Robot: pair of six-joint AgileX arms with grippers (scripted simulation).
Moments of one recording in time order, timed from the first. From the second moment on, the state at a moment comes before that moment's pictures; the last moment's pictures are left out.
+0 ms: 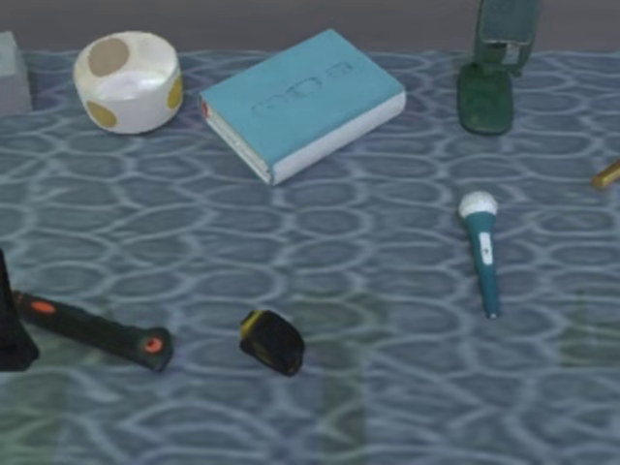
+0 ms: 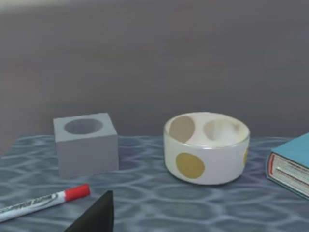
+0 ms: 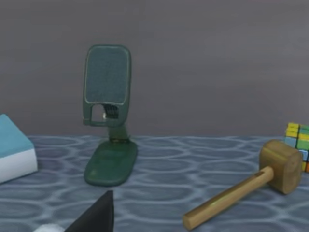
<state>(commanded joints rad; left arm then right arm) 0.00 0.00 0.00 0.00 0.00 0.00 0.00 0.00 0.00 0.00 0.00 0.00</state>
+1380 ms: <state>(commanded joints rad) 0.00 0.00 0.00 0.00 0.00 0.00 0.35 1.68 1.15 -0.78 0.04 0.38</state>
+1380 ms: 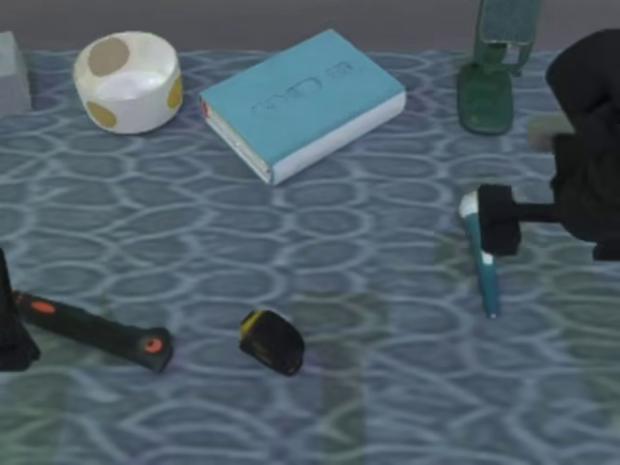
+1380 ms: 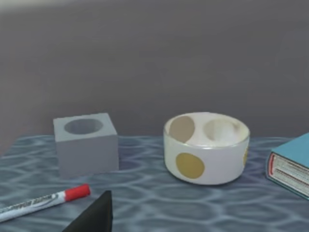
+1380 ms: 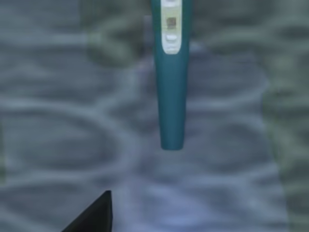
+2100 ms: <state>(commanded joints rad) 0.00 0.00 0.00 0.00 0.00 0.00 0.41 1.95 1.37 -0.90 0.04 0.44</state>
